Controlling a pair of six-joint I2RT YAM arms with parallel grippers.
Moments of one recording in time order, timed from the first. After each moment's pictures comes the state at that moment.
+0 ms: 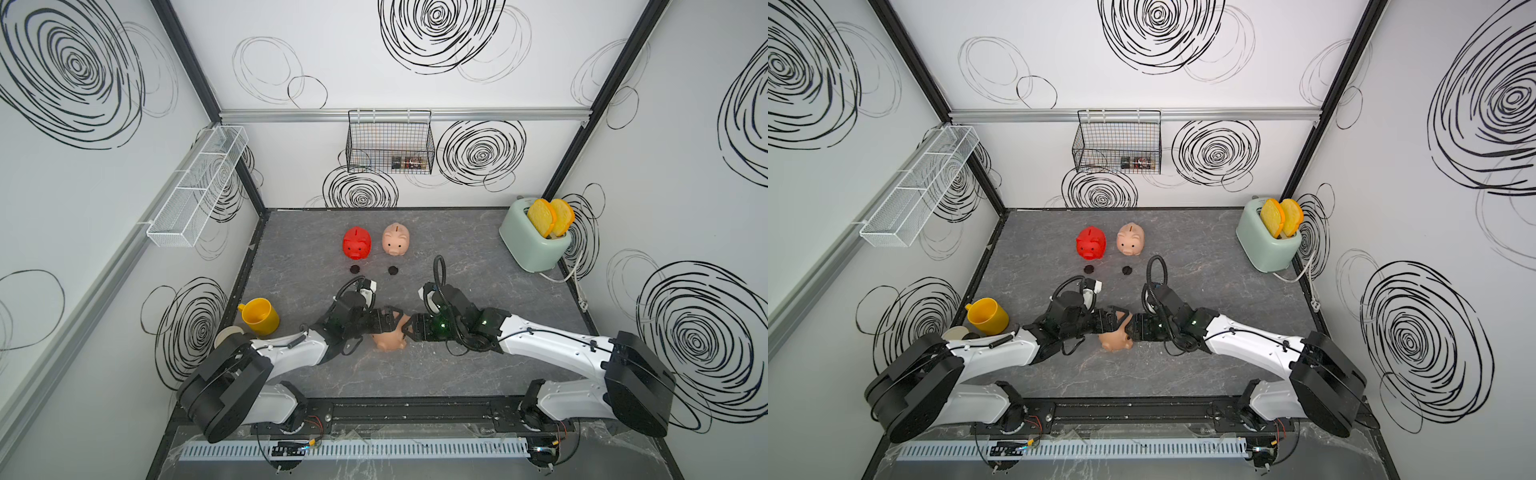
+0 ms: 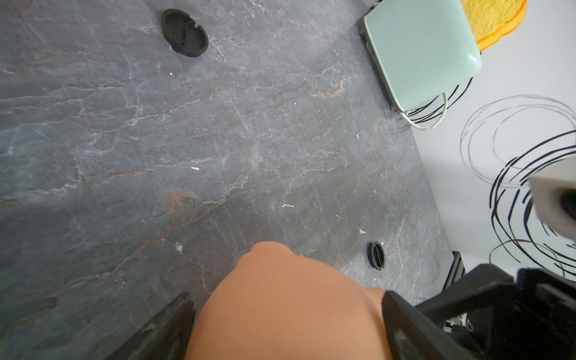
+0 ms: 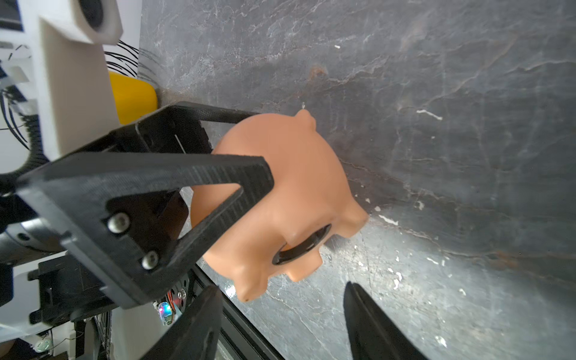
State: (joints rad) left arm -0.62 1.34 0.41 0.34 0.24 -0.72; right arm 0.93 1.31 0.72 -0.20 -0.22 0.86
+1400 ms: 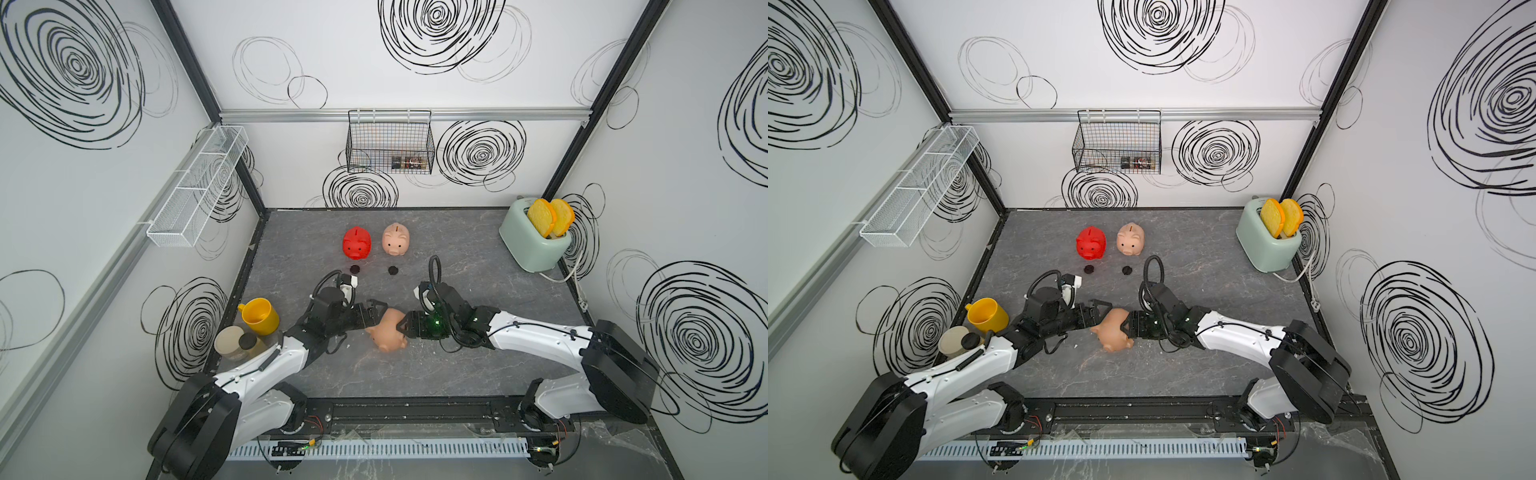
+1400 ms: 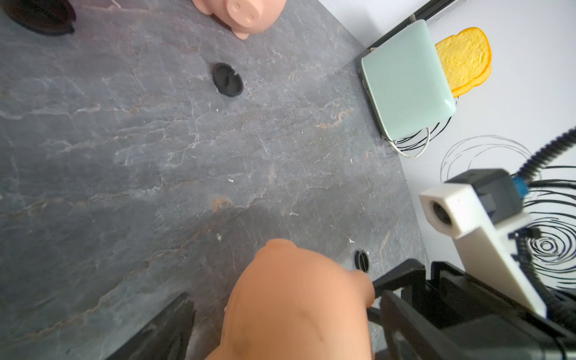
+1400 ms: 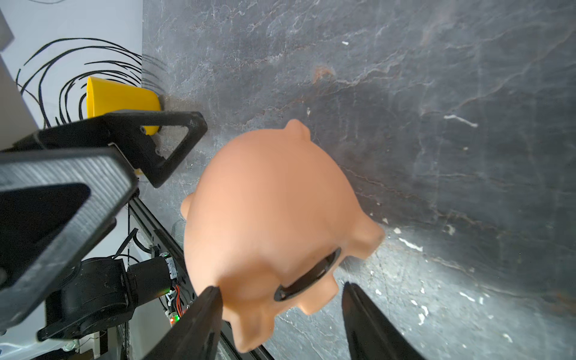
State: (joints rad) left arm -0.46 1.09 0.36 0.15 0.36 -0.72; right arm 0.90 1.41 0.72 -0.10 -0.26 0.89
